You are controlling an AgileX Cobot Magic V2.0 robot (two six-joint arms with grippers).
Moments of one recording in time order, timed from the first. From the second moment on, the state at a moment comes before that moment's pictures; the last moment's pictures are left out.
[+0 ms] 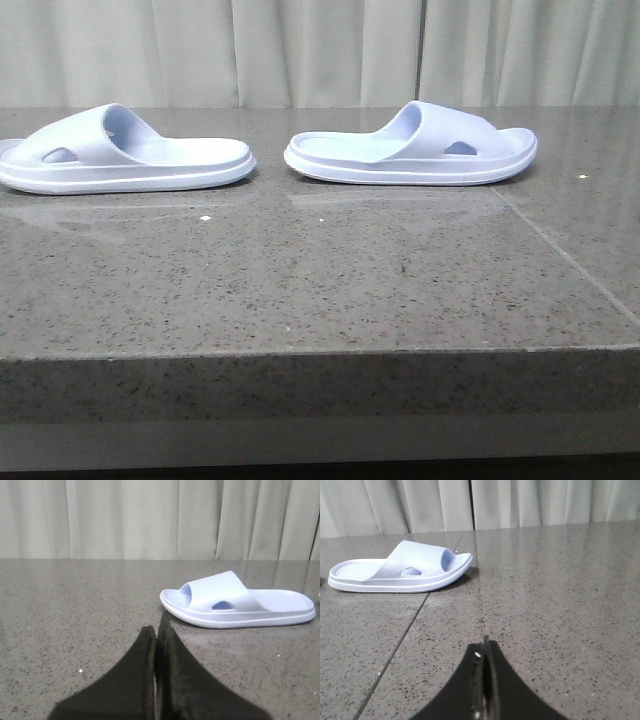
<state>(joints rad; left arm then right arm) -0.03 0.00 -0.03 -0.07 0.09 0.05 0.08 -0.01 0.00 0.08 0.13 0.06</state>
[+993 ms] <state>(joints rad) -0.03 0.32 -0.44 -0.08 0.40 0.05 0.08 0.24 -0.44 0.03 0.48 0.06</state>
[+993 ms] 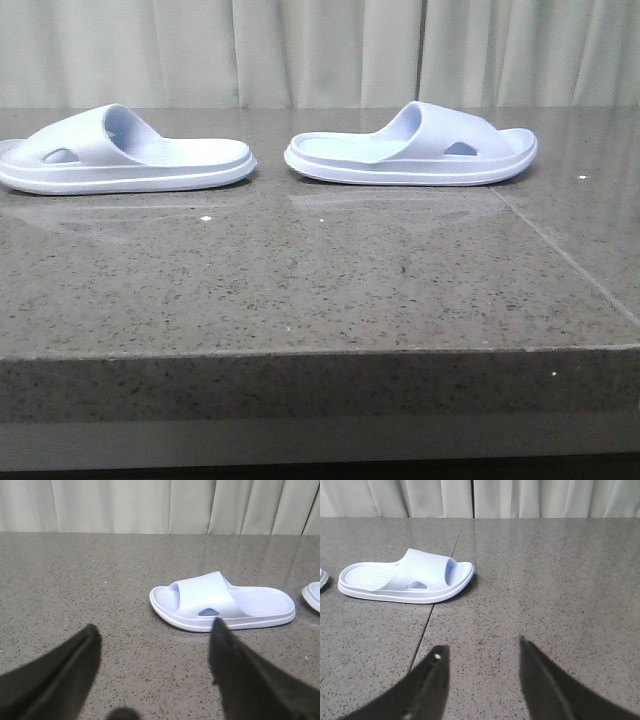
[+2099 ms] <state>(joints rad) -0.03 0.38 -0.46 -0.15 0.33 0.05 0.08 0.24 -0.44 0.03 0.48 0.06</state>
